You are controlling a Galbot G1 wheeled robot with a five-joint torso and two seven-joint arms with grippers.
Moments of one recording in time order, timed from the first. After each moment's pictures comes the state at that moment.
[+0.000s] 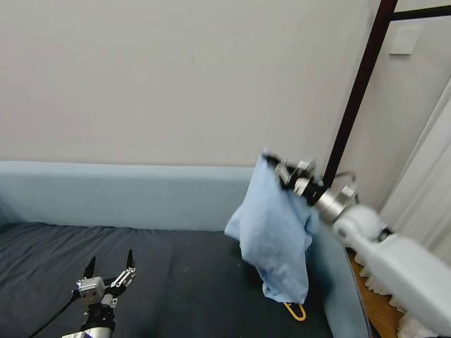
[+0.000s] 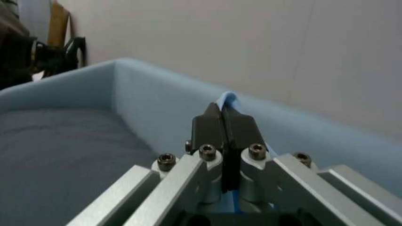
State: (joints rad) left arm 1.59 -1.40 -0.65 -2.03 -0.28 -0.23 -0.16; right arm -0.61 0.99 -0.19 1.39 0.66 0.33 -0.41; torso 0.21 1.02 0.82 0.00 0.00
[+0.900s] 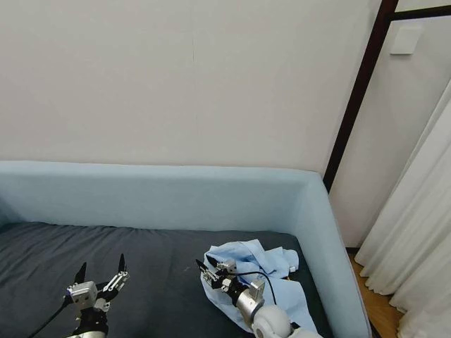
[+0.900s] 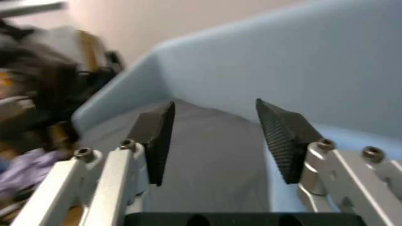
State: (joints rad) left arm 1.58 -1.40 -0.68 -1.99 -0.27 -0.24 -0.18; right arm -0.75 1.14 -0.35 1.39 0.81 0.27 -0.40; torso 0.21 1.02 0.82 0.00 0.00
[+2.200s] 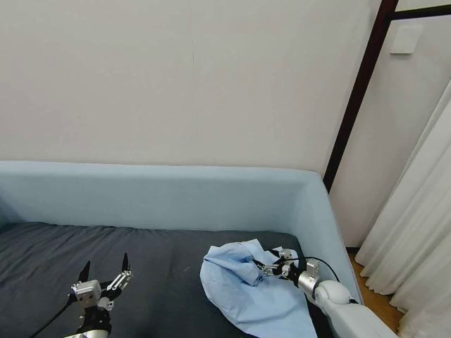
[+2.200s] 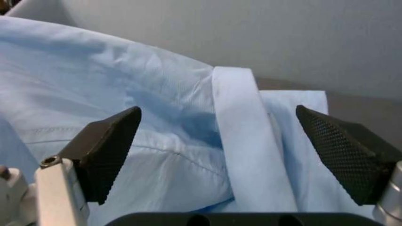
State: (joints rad) left arm 1.58 -1.41 -0.67 -2.00 -0.26 -0.24 -0.18; right arm -0.63 1.19 0.04 0.79 0.61 0.14 -0.73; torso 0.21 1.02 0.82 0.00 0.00
